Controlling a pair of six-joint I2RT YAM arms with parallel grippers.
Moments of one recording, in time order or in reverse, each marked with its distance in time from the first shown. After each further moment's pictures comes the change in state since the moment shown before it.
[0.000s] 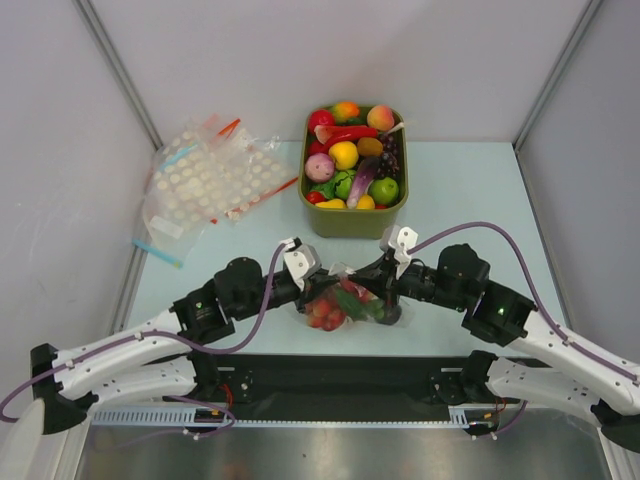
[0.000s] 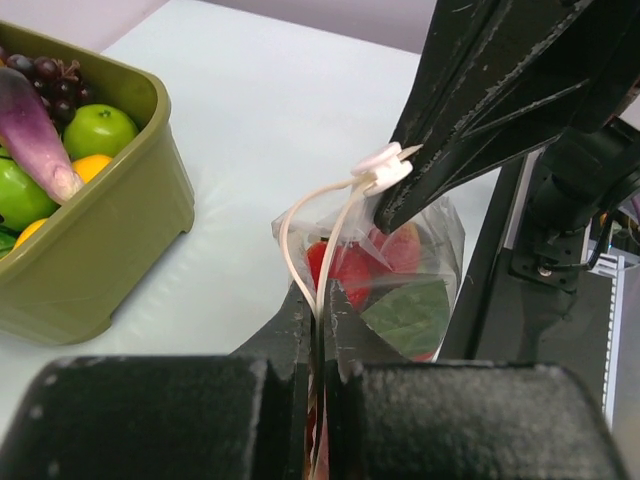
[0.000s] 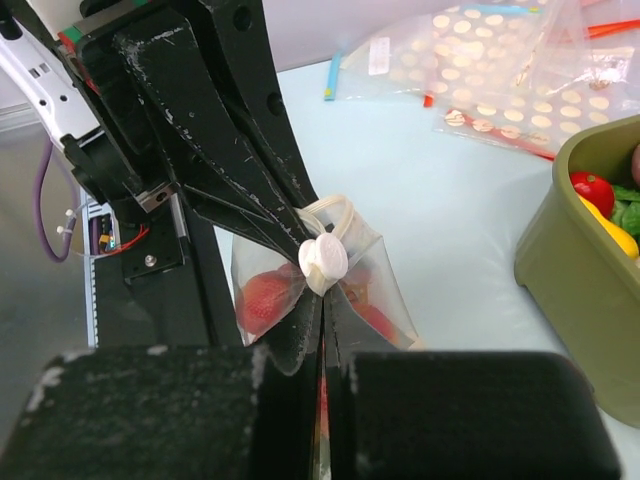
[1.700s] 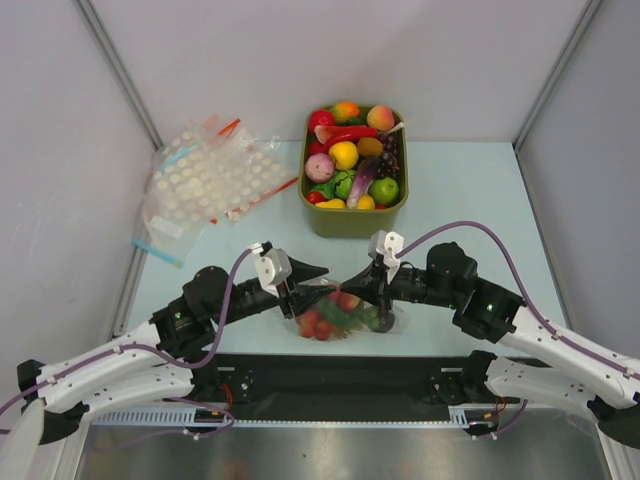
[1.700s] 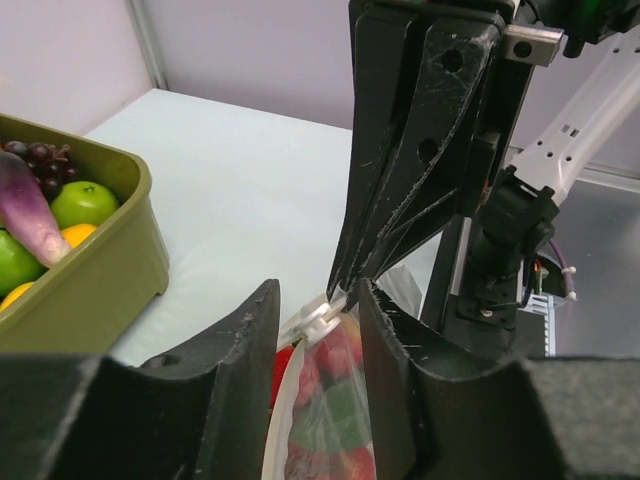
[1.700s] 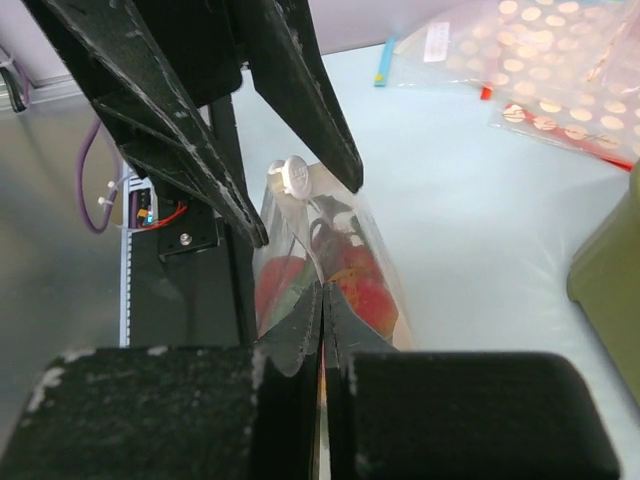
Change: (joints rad) left arm -0.003 -0.147 -0.039 0.075 0.075 -0.050; right arm 0.001 0.050 -0.015 0.023 -0.109 -0.008
